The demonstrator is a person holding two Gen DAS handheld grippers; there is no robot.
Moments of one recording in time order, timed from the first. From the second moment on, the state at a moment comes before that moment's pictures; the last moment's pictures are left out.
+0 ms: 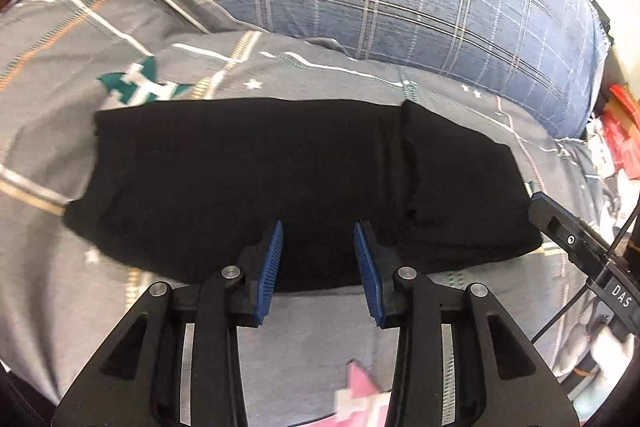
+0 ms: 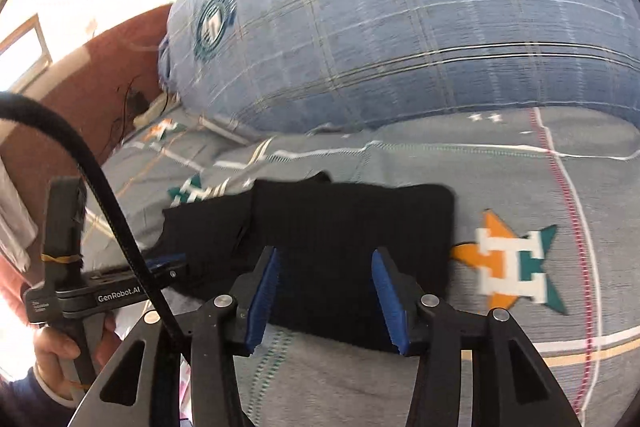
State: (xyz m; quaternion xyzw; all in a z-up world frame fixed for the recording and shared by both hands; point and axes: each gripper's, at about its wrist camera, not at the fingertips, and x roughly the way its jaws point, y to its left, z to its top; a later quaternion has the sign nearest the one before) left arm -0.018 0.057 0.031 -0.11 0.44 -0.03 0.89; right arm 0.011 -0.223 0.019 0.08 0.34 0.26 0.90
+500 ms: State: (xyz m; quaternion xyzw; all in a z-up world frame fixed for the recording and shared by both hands) left arm -0.045 0.110 0.034 -0.12 0.42 0.04 0.90; right arm 0.002 -0.156 0.016 0.04 0.37 0.31 0.88
